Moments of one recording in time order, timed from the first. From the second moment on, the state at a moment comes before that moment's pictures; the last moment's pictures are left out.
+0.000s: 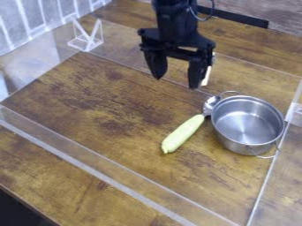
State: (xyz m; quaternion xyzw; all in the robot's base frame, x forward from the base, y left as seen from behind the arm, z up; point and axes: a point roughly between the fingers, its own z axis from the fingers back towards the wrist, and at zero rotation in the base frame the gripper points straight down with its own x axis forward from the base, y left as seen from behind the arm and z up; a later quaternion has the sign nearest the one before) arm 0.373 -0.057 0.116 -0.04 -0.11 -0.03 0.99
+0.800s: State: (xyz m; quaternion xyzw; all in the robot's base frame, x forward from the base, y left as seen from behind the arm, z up) arm 0.372 -0.053 0.113 -0.05 -0.14 -0.09 0.98
